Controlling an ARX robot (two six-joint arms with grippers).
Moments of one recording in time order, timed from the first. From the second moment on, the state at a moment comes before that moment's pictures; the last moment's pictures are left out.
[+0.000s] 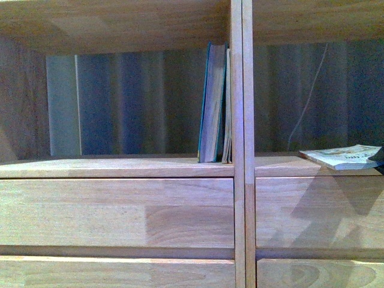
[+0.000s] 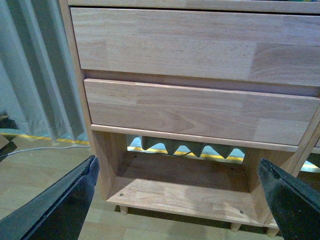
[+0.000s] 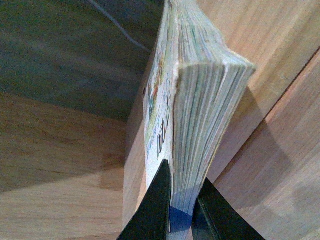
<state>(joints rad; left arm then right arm) 0.00 0.00 0.01 0.00 0.00 0.00 -0.15 1.74 1.14 0.57 -0.09 1.24</state>
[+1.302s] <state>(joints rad) -0.14 1.30 0.77 1.08 0.62 -0.91 -0.03 1.20 0.77 0.86 -0.47 1.10</state>
